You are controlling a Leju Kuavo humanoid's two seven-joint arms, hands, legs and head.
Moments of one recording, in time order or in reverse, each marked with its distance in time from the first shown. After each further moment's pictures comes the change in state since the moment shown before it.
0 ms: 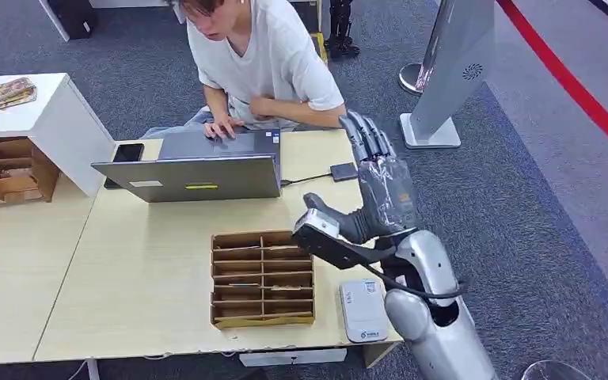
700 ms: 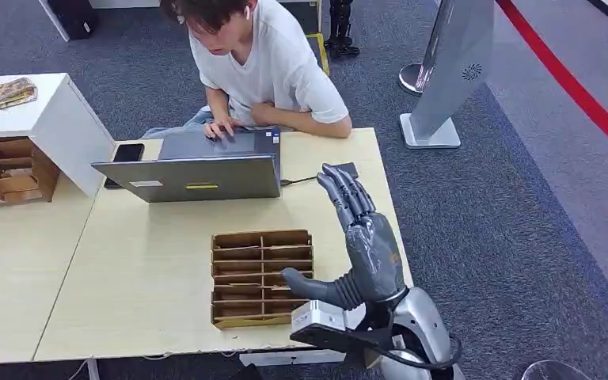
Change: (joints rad) left arm 0.009 0.008 0.048 0.000 0.040 0.044 0.000; right arm 0.227 0.000 0.067 -0.109 -0.116 -0.073 -0.192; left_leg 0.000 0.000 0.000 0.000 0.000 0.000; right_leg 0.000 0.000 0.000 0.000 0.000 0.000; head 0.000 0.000
